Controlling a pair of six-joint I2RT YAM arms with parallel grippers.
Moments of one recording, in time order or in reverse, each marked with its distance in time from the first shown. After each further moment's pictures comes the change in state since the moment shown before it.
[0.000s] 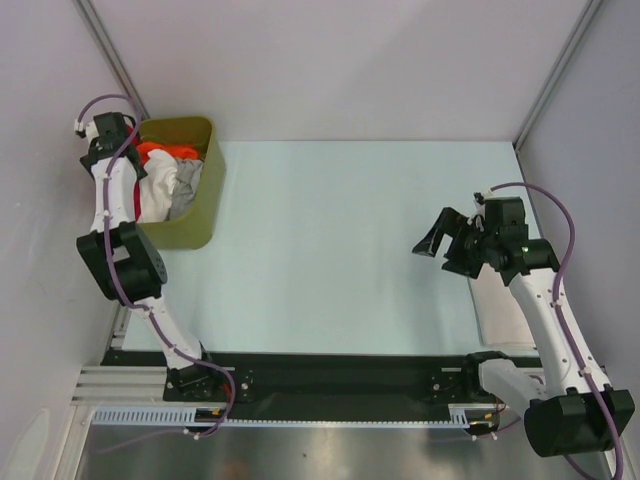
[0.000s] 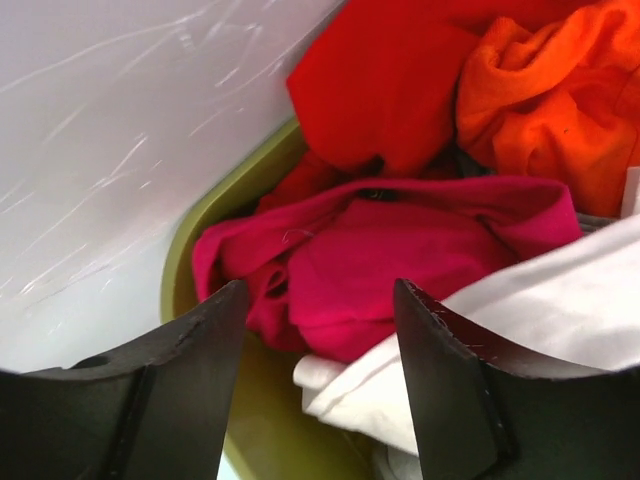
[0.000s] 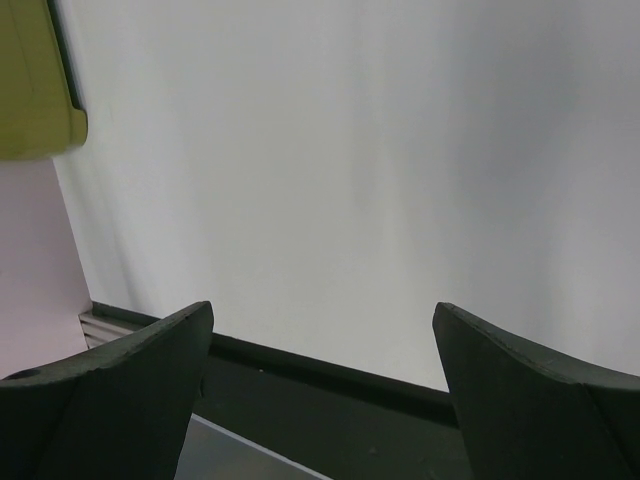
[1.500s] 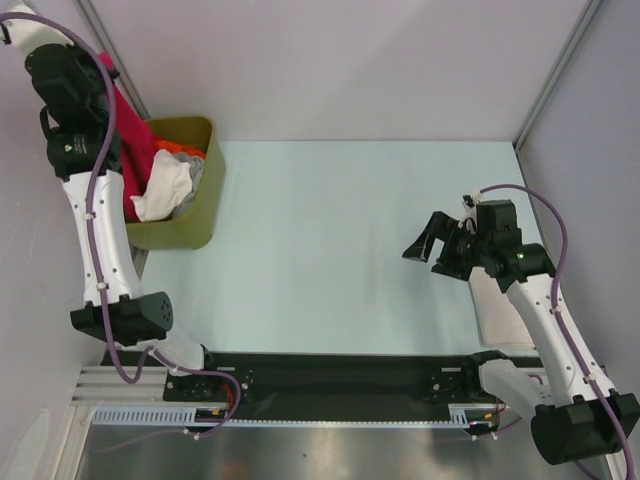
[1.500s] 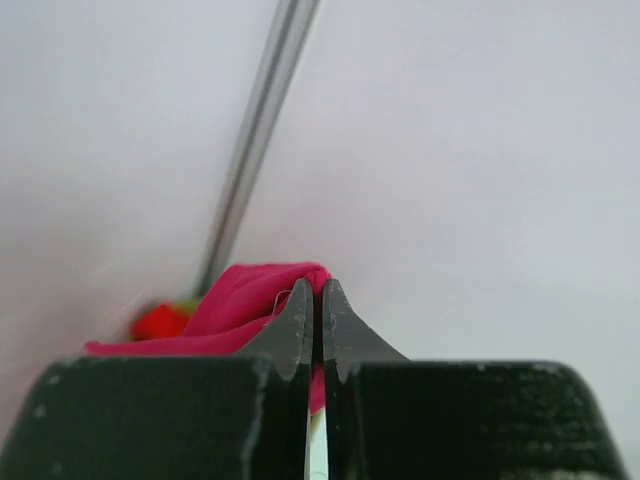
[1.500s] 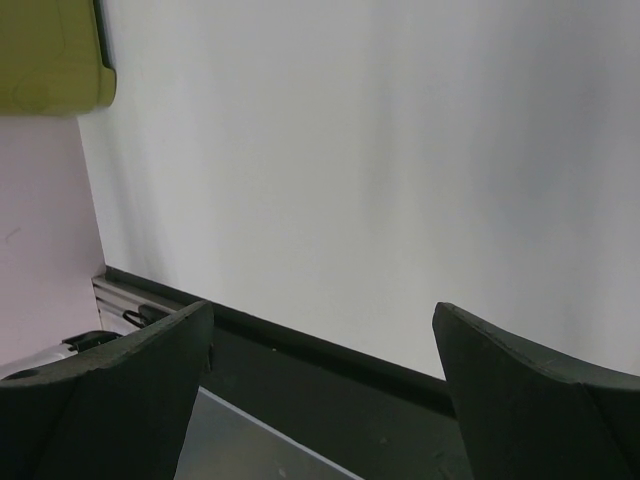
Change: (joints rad) left arm -0.148 -0.325 0.272 0.330 0.247 -0.064; right arm 0.082 -0.020 -0.022 0.038 -0.036 0.028
